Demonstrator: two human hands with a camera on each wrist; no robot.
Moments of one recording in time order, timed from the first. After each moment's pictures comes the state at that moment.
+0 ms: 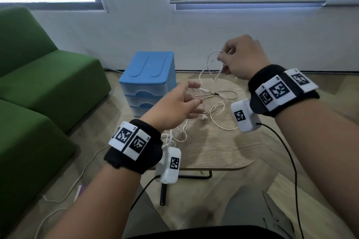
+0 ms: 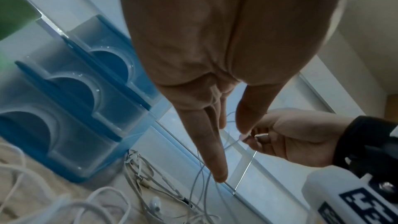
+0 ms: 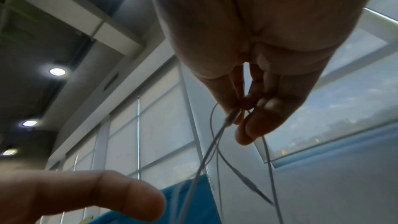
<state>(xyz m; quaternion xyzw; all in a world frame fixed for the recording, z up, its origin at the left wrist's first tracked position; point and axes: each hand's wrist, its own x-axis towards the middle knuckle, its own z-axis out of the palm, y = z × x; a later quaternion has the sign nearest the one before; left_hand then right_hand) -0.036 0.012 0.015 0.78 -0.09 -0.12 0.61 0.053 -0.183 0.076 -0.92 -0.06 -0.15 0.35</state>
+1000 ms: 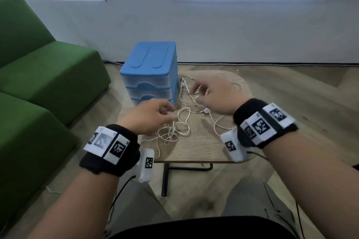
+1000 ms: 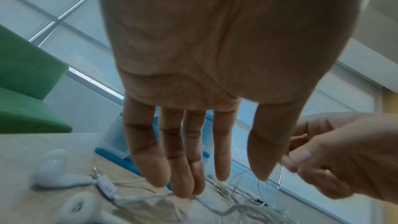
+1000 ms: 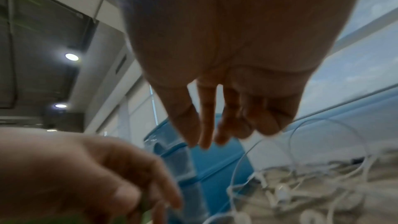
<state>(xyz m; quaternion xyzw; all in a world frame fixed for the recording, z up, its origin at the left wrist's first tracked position) -0.046 0.073 -0.010 0.93 -0.02 -0.14 0.34 -0.003 -0.144 0.016 -0.94 -0.20 0.05 0.29</state>
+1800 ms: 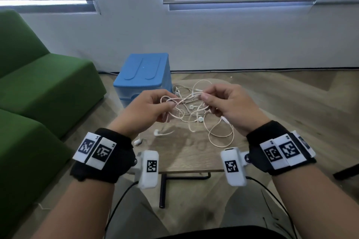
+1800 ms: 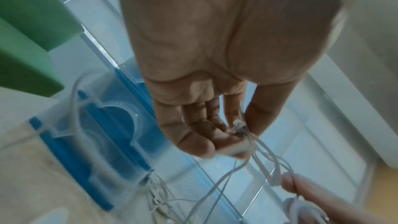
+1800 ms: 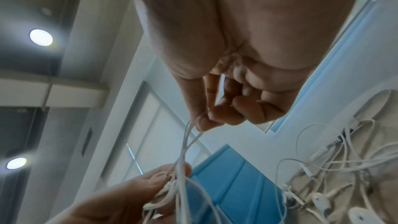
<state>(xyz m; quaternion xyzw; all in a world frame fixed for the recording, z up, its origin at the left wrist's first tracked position) -0.042 0.062 0.019 0.82 -0.07 -0.09 0.57 -0.020 -0.177 0.001 -0.75 -0.13 0.01 0.64</state>
